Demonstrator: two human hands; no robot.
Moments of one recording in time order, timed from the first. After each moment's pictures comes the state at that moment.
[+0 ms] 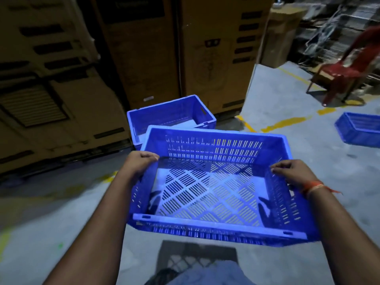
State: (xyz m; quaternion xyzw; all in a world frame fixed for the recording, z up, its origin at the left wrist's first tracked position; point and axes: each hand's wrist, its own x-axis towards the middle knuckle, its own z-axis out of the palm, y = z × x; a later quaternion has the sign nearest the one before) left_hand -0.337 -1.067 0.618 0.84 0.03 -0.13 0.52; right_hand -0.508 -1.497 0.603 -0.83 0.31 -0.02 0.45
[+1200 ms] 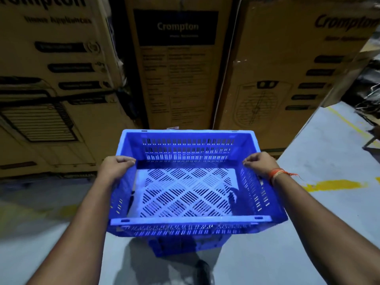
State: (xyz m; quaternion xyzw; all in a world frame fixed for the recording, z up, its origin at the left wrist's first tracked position) left_hand 0.047 -1.009 0.613 0.84 0.19 -0.01 0.51; right_hand 0.032 -1.472 0.638 -0.91 0.18 0.06 0.36
